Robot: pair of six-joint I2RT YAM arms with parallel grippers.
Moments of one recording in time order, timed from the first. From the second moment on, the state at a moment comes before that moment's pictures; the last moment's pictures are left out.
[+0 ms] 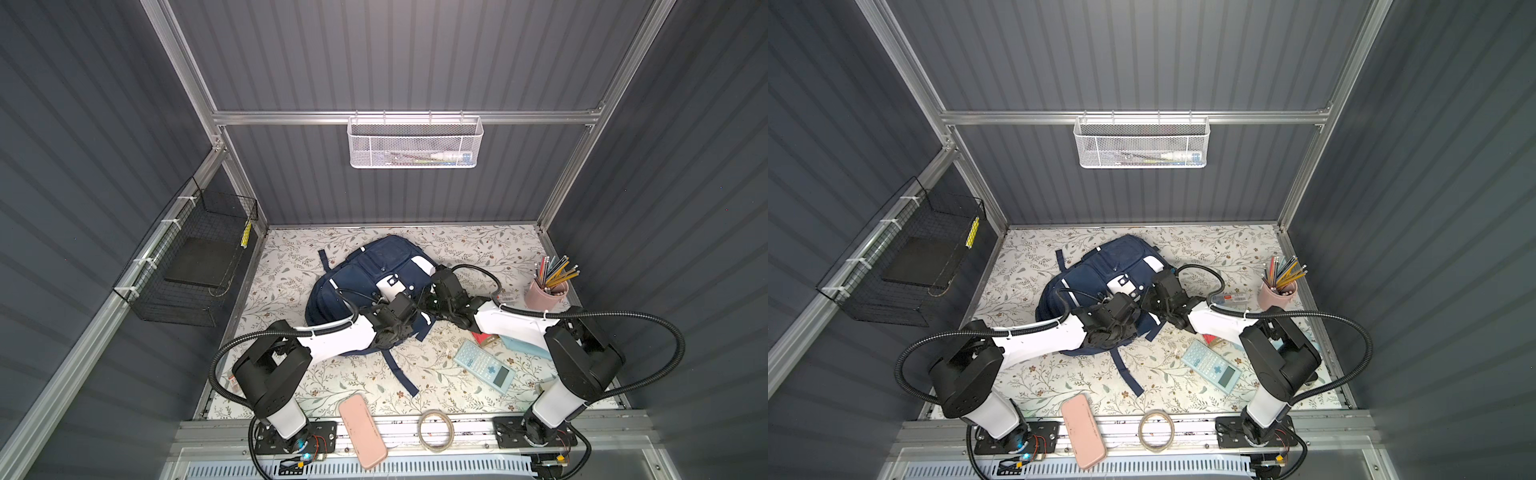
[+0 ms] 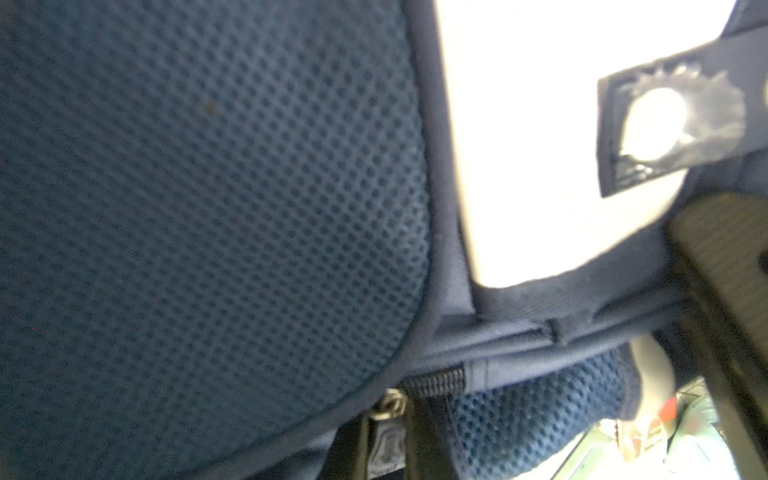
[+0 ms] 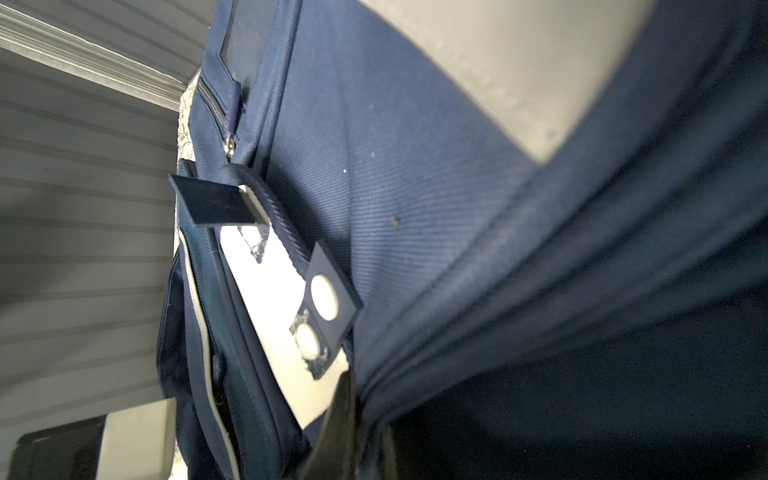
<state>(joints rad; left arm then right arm) -0.90 1.63 0.97 -0.39 -0.20 -1.20 0.69 1.66 0.92 0.06 -0.06 0.94</state>
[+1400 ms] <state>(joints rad) -0.64 1.04 0.51 -0.24 0.12 -0.99 0.55 1.65 1.02 -0.12 -0.17 0.83</state>
